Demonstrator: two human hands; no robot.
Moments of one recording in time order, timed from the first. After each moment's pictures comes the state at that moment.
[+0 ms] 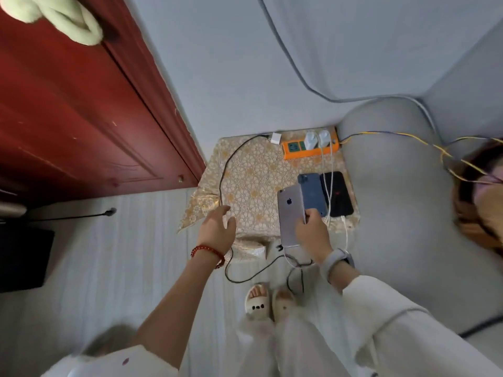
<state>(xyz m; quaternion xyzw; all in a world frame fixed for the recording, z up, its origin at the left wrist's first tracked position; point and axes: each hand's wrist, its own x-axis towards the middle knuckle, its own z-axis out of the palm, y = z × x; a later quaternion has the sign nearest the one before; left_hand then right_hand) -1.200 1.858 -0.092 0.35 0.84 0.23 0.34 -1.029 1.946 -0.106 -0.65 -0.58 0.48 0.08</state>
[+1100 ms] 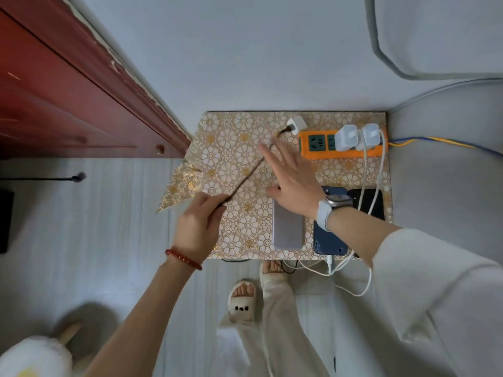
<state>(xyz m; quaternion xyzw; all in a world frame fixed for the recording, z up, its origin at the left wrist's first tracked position) -1.249 1.963 -0.223 0.46 0.80 0.32 0.22 -1.125 2.137 -0.233 -0.30 -0.91 0.26 -0.09</state>
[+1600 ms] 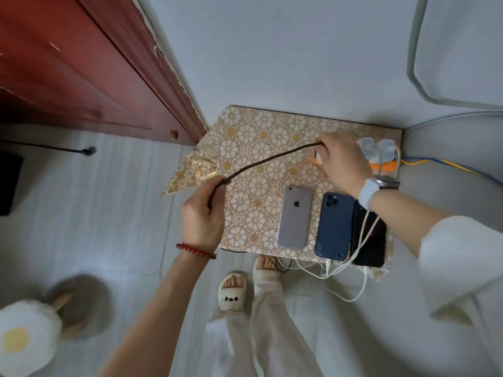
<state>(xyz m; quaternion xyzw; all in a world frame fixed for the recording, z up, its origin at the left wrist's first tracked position) -1.238 1.965 -0.185 0.24 0.82 0.48 0.20 -1.122 2.195 -0.205 -0.35 -0.91 0.23 -0.01</state>
